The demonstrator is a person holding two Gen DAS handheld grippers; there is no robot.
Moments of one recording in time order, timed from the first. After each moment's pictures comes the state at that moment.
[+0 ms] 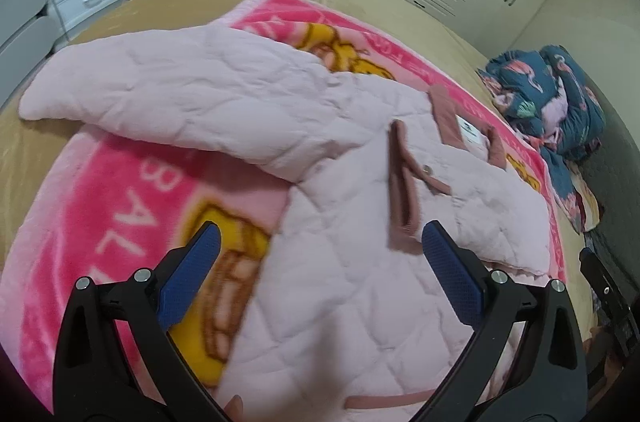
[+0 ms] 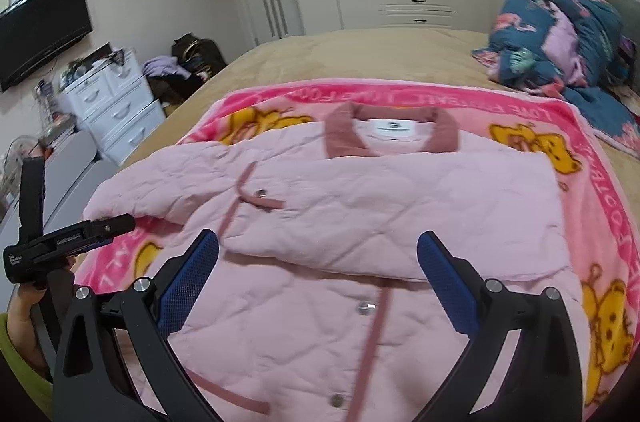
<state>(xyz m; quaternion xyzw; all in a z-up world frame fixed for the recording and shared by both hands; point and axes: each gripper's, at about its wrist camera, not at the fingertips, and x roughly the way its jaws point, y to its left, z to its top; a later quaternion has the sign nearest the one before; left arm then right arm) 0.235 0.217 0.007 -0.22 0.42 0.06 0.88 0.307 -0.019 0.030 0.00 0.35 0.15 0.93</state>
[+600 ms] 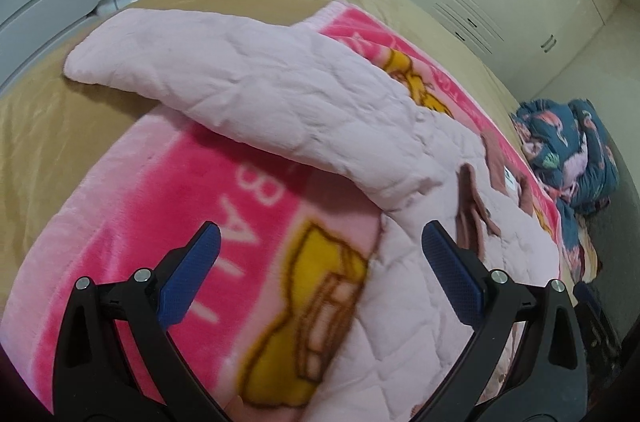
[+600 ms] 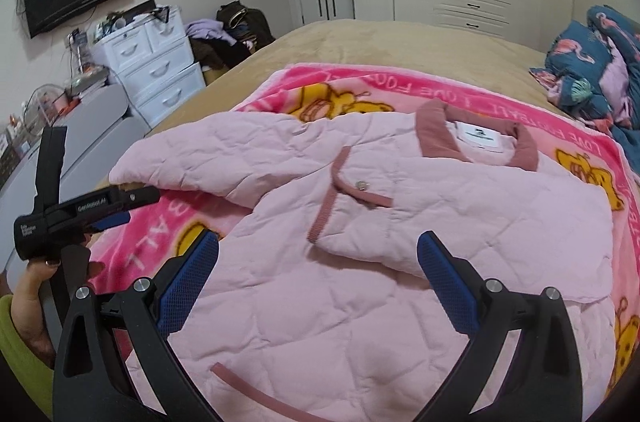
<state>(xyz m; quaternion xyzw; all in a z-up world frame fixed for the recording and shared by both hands) 0.209 0.306 -0.012 -0.29 0.40 0.12 0.86 0.311 0.090 0.013 -0.06 0.37 0.21 0.90</state>
